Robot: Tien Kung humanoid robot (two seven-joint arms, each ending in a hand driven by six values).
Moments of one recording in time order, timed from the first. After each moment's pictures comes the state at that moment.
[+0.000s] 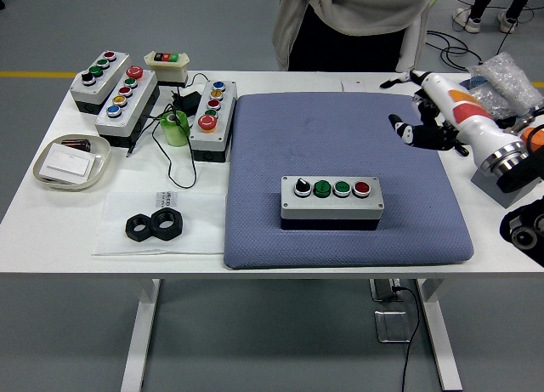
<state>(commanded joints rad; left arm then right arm) -0.12 0.14 -0.41 -0.27 0.46 0.35 0.27 0.60 -0.57 0.98 1.19 -0.76 -0.42 0.18</state>
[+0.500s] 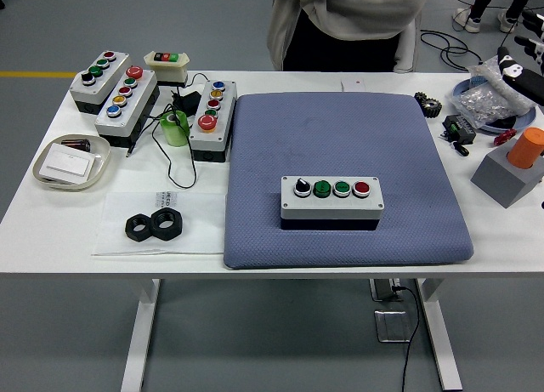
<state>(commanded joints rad) -0.12 0.14 -0.43 -0.26 0.48 0.35 0.27 0.58 -0.55 1.00 1.15 -0.13 -0.42 0.16</state>
